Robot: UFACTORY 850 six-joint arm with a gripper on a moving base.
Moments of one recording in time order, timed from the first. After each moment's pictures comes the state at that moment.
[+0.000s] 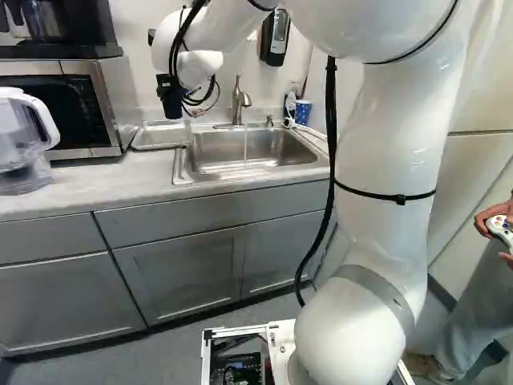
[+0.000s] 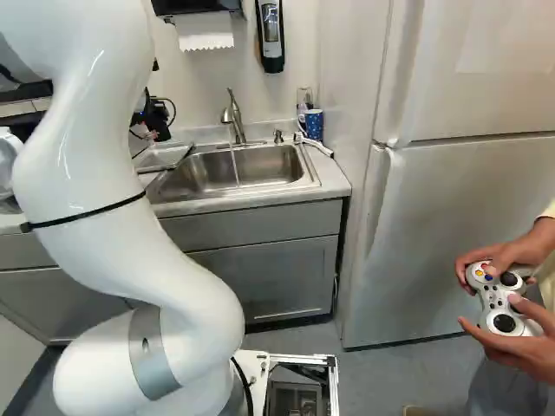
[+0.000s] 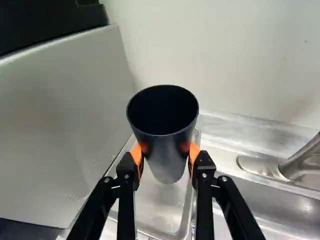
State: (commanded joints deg) arm 31.3 -15.7 -75.4 14.1 5.5 -12.3
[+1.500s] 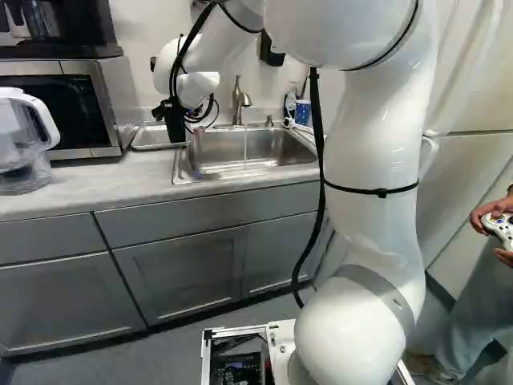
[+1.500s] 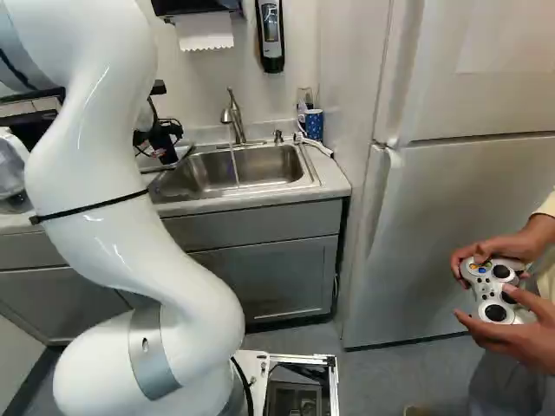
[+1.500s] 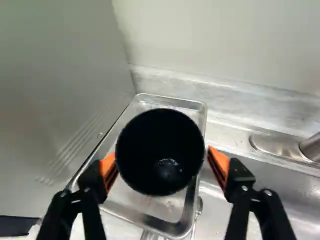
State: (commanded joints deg) arm 31.3 -19.5 -73.7 14.1 5.5 -12.3
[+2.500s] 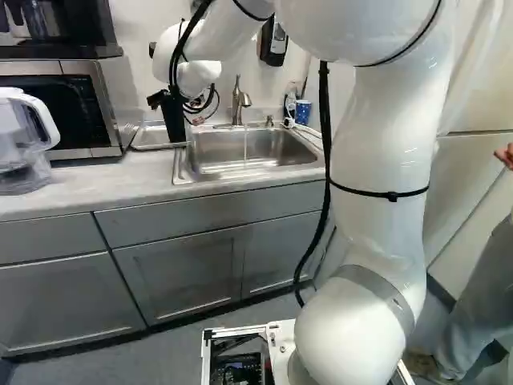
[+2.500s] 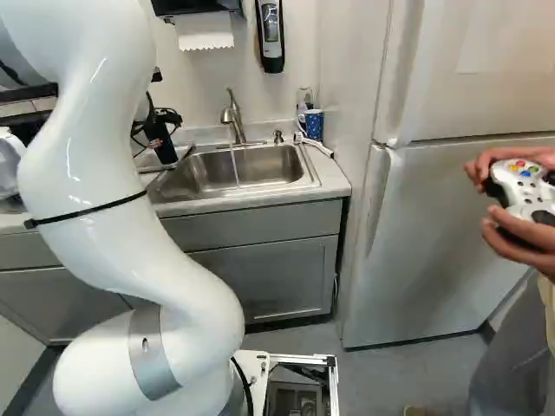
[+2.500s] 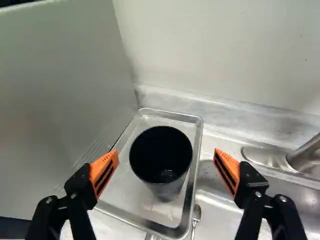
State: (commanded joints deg) arm 31.3 -16.8 -74.7 14.1 5.5 -12.3
